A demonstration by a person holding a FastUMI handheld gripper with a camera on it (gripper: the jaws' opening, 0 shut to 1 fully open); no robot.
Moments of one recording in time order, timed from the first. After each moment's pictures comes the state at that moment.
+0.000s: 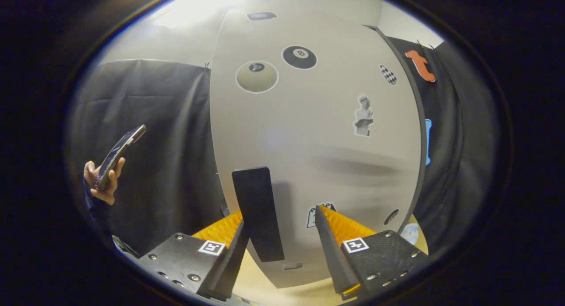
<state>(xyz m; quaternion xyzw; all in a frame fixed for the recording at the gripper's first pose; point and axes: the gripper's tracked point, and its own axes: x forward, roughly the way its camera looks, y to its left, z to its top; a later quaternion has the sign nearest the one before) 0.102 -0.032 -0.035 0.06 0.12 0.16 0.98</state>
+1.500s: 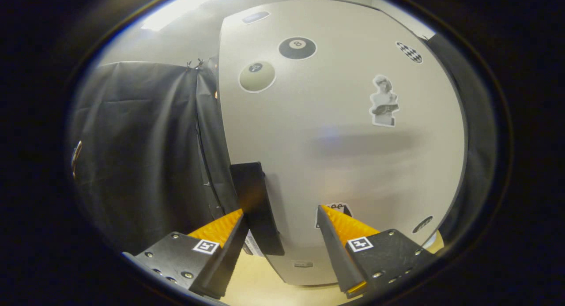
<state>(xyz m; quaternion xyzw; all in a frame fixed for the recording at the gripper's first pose) 0.164 0.001 -0.058 0.09 0.13 0.14 0.98</state>
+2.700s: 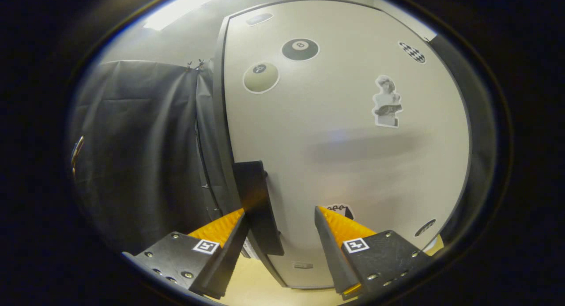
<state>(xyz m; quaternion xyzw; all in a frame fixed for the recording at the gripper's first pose) 0.170 0.001 -0.057 0.08 0.12 0.14 0.98</state>
